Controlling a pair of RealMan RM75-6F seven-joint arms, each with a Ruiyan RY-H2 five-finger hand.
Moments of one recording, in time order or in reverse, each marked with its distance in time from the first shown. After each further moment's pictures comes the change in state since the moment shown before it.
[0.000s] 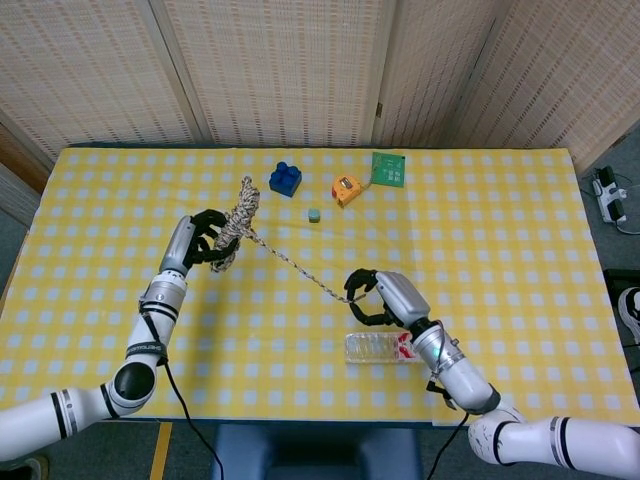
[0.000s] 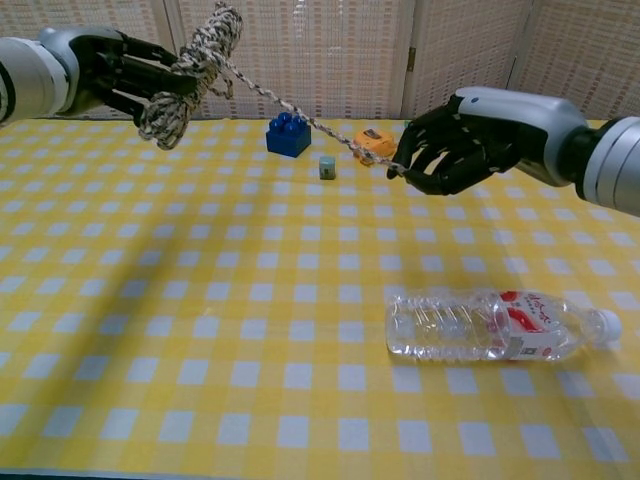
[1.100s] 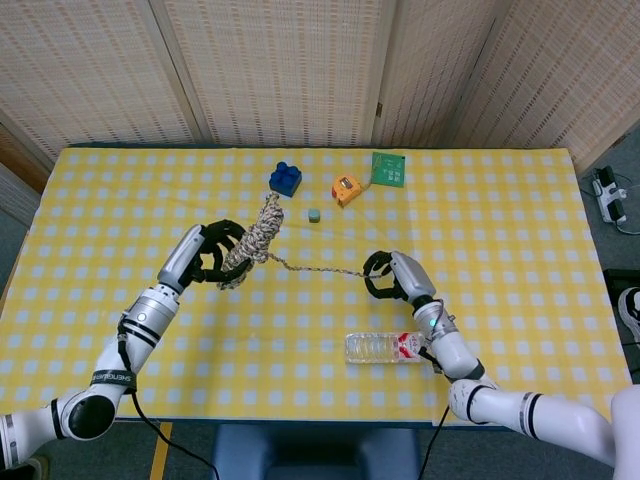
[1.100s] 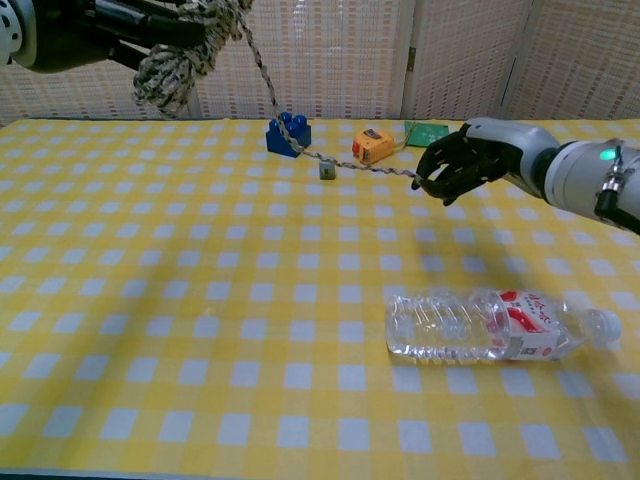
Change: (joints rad) left arm 0.078 0.210 0.069 -0.223 0.359 -0.125 -0.281; right arm 0.057 -0.137 0.100 0.268 0.251 -0.104 -0.033
